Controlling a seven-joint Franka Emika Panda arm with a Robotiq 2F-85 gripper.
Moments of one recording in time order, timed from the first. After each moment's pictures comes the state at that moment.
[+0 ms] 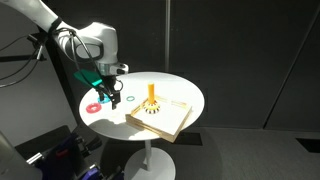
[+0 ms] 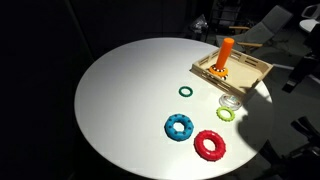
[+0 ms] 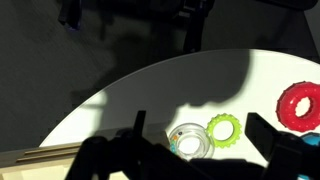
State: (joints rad) arm 0.10 -0.20 0.00 -2.71 0.16 2.38 -0.18
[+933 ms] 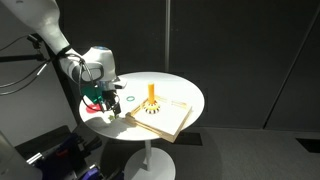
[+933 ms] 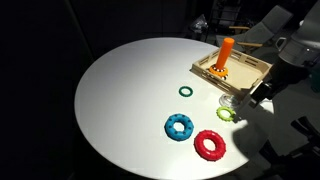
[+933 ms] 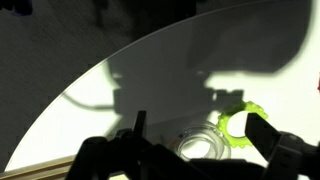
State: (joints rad) arm 0.12 0.09 0.10 -2.72 0.18 2.79 0.05
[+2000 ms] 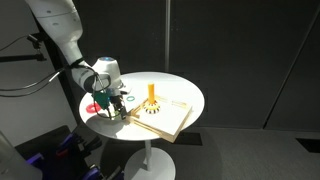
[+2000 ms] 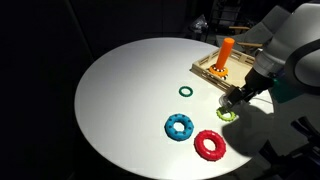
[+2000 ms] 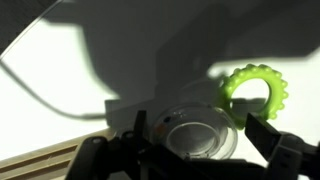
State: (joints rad) arm 0.12 0.34 0.14 -2.58 0.18 2.99 0.12
